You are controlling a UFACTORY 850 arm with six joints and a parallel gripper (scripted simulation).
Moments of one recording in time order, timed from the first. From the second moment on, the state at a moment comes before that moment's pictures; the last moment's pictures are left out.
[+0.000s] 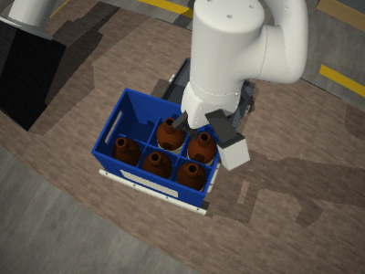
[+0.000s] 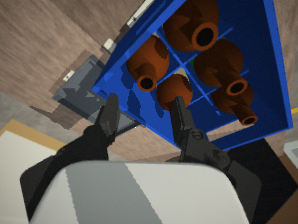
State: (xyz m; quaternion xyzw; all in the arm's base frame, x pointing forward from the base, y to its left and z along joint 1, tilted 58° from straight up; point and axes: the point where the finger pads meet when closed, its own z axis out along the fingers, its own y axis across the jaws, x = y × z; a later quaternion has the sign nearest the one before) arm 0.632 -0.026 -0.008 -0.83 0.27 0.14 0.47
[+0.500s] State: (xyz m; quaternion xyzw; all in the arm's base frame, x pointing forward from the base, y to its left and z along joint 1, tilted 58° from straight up) arm 0.632 -0.043 0.003 -0.83 0.27 0.14 0.47
